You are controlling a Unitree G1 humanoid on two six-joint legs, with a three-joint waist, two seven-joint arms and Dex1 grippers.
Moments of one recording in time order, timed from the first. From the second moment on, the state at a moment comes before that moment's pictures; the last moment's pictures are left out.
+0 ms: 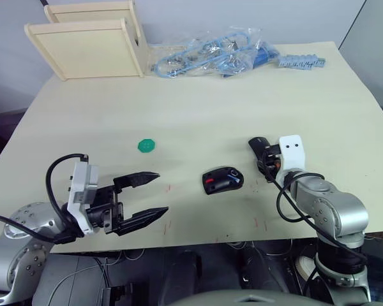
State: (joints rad) left arm 0.23 0.80 0.42 -0.51 -0.84 0.48 -1.17; right arm -0.31 -0.13 -0.02 -0.57 0.21 1.33 0.02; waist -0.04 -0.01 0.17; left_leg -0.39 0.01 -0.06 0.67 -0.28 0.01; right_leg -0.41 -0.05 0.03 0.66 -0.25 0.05
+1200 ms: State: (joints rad) left arm 0.21 0.77 0.41 -0.48 -0.83 0.45 -1.17; right arm -0.69 -0.89 0.28 -0.32 0.40 0.70 1.22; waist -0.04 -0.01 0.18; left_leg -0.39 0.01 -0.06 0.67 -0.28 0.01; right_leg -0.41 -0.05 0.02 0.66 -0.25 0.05
